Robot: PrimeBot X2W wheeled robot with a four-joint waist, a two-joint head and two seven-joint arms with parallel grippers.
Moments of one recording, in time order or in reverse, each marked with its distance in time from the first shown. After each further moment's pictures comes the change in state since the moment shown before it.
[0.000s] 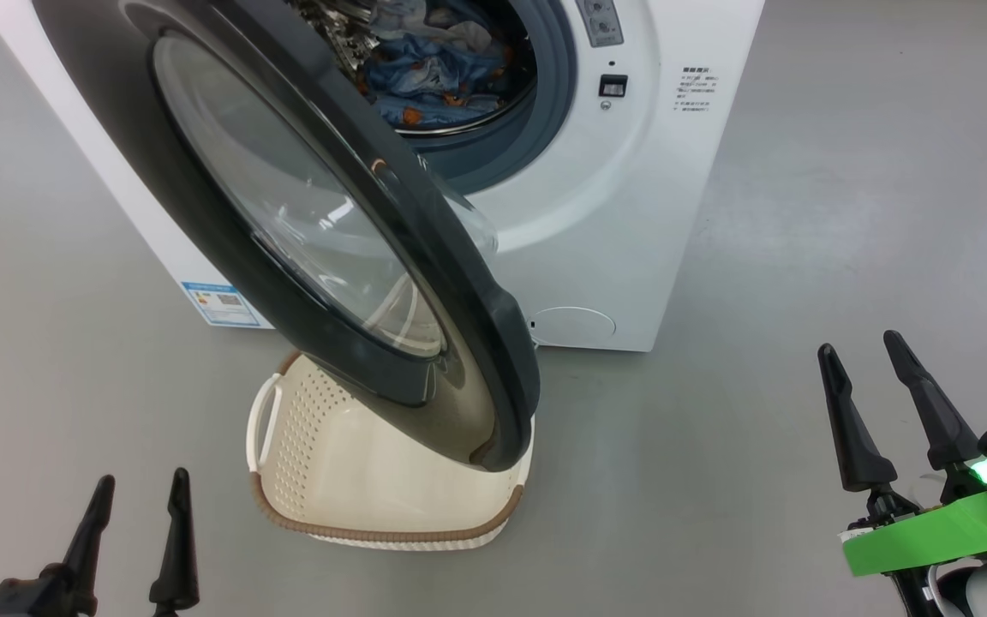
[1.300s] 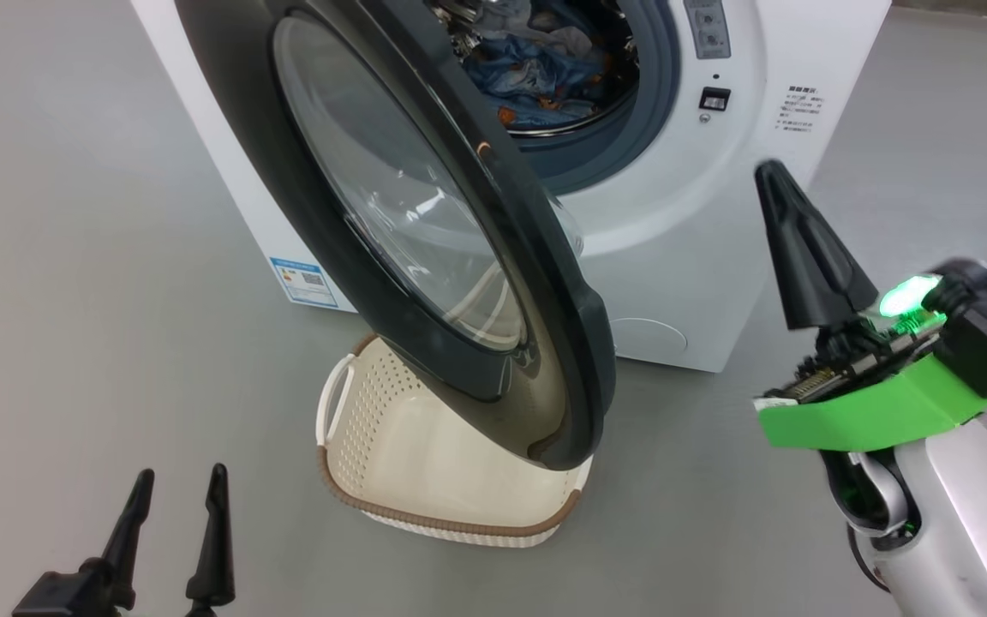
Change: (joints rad) left arm -0.004 -0.031 -0.046 -0.012 0.003 0.000 0.000; right arm -0.333 0.031 0.169 -0.051 0.027 0.000 0.000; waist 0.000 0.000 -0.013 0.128
